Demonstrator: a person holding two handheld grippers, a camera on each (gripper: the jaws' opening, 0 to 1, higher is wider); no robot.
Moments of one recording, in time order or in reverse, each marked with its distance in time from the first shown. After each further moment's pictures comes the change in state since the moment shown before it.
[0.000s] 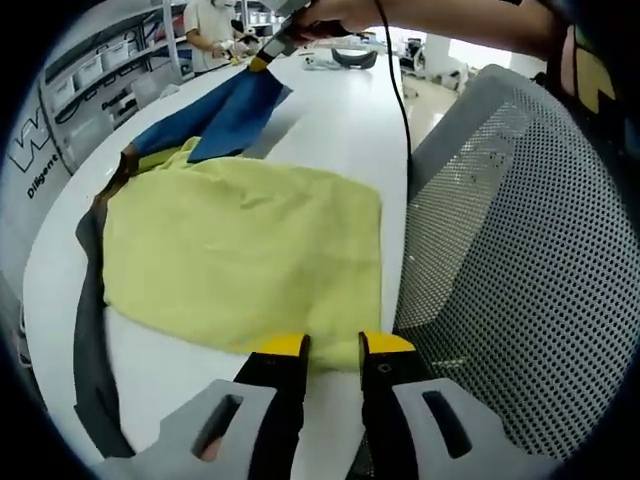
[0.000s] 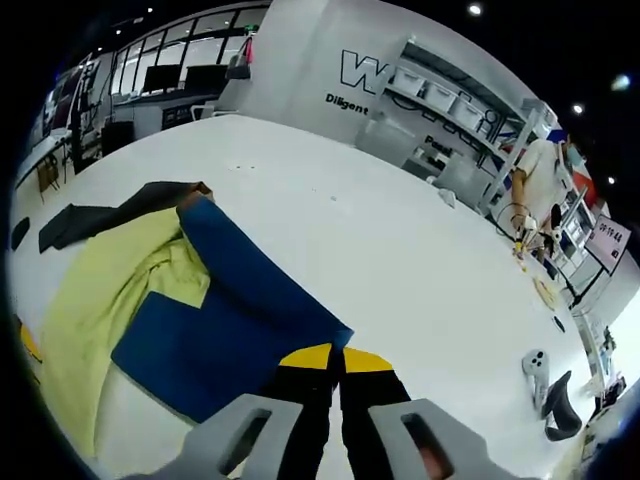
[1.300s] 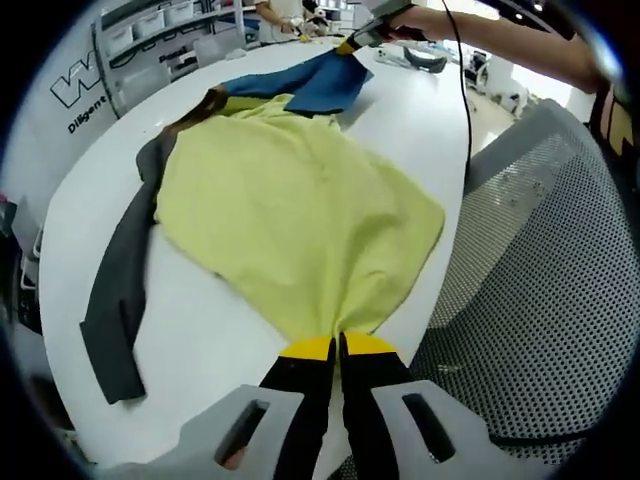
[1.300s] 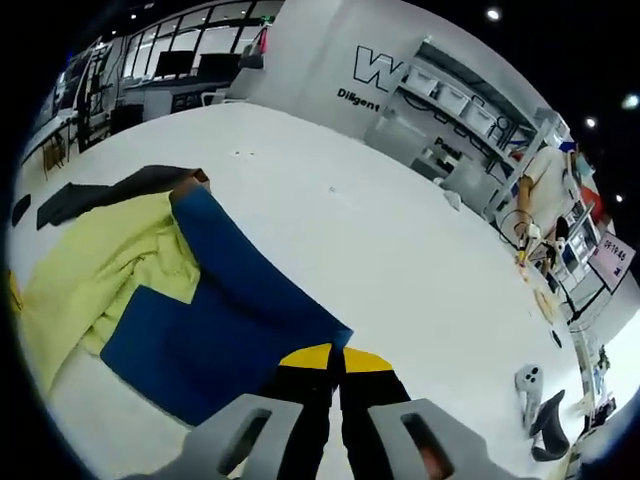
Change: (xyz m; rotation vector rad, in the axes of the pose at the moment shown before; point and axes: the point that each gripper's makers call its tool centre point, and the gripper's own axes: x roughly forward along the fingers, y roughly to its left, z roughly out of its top) left arm -0.032 0.039 -0.041 -0.225 0.054 0.153; right arm 0.019 -0.025 -0.008 -0.076 0.030 0.013
